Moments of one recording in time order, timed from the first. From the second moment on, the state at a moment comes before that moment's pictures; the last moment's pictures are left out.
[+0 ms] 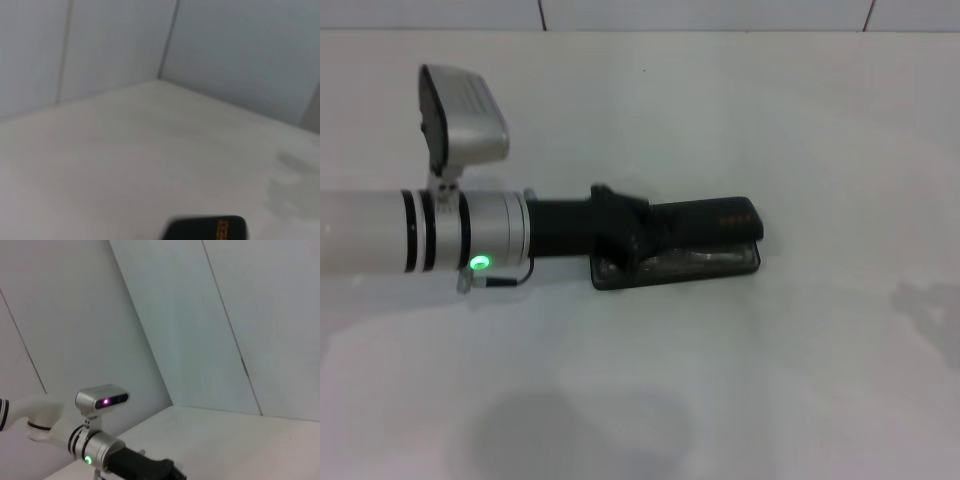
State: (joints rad) left arm -0.62 -2.02 1.51 0.42 1.31 1.13 -1.31; right arm 0.16 2.00 -0.57 -1.01 -1.71 -1.96 1.59
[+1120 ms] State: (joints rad) left arm -0.23 -2.05 1.13 0.87 1.31 1.96 -1.40; right arm 0.30 2.01 -0.60 -0.73 -1.72 -2.11 1.40
